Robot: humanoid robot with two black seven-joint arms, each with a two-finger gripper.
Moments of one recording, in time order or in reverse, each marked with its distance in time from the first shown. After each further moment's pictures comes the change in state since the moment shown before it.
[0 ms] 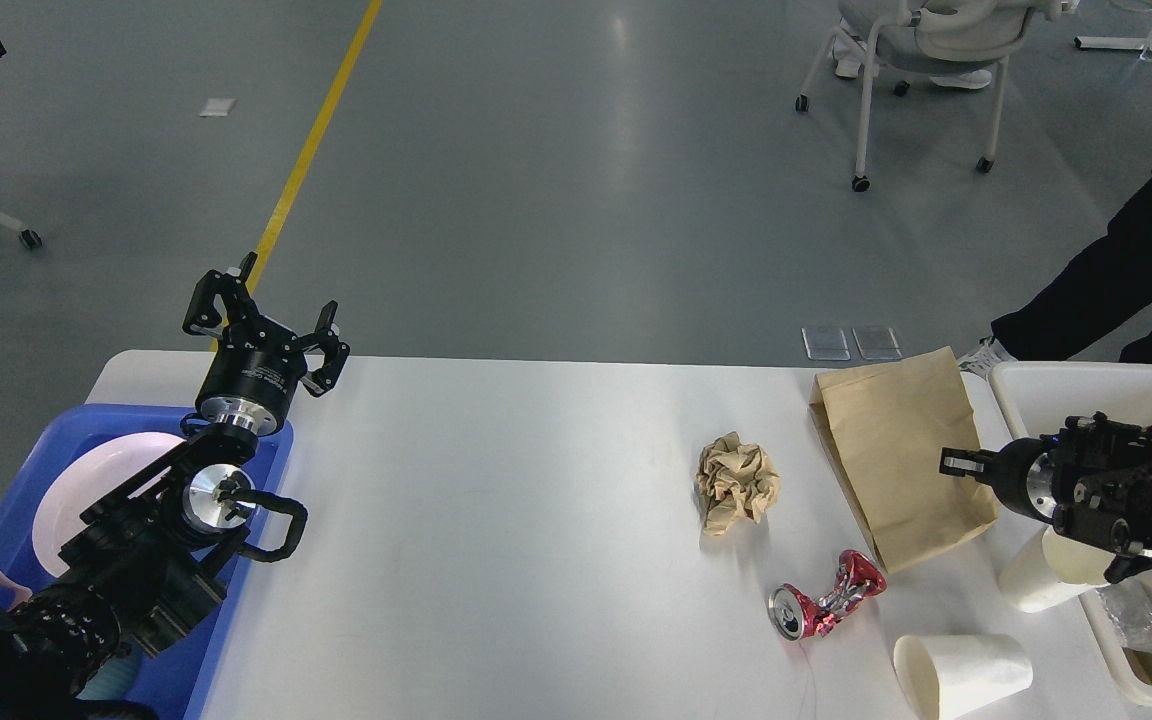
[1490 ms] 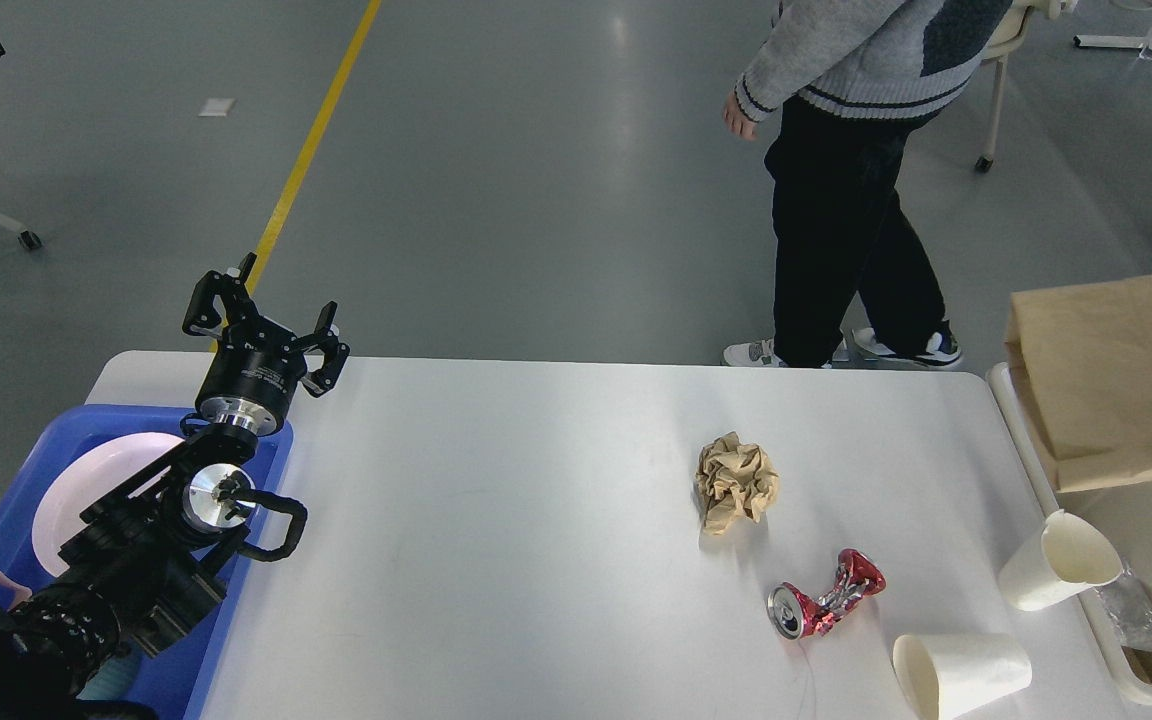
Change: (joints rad) left arm 0.000 0.000 0.000 0.000 0.000 0.001 0.000; right arm 0.508 -0.349 -0.283 0.131 0.177 0.470 -0.079
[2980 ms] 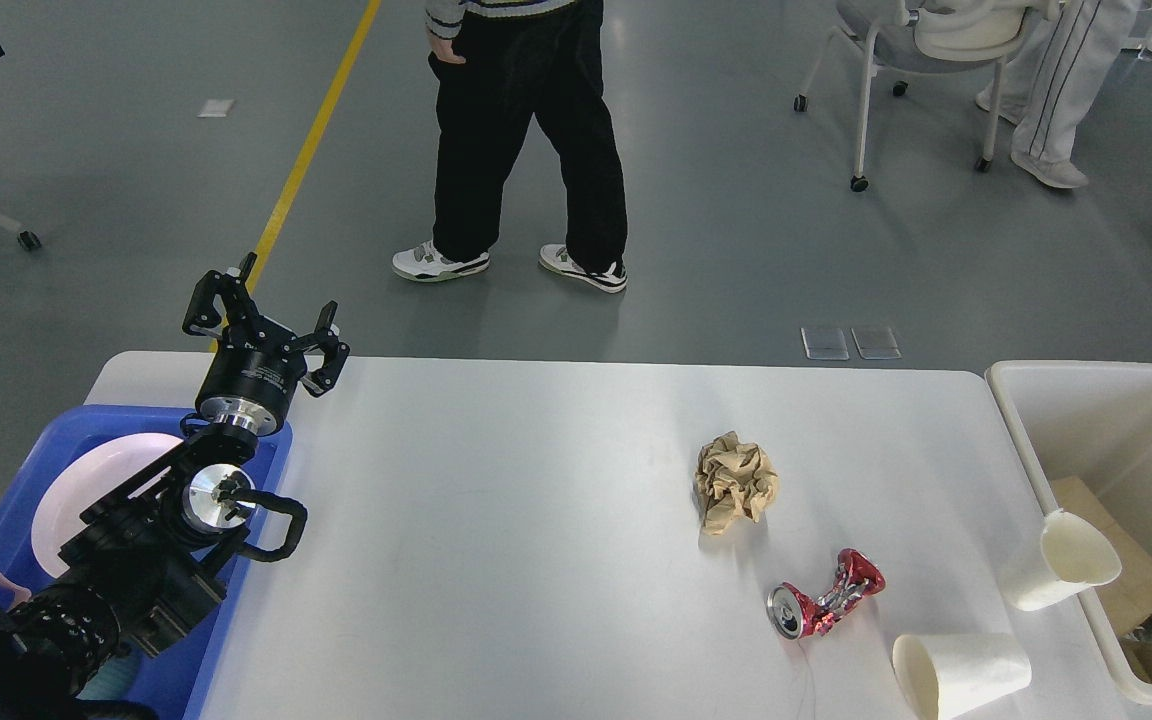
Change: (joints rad) left arm 0.000 0.000 0.000 0.000 0.000 0.000 0.000; right arm -0.667 0.252 0.189 -0.558 0.345 -0.466 -0.103
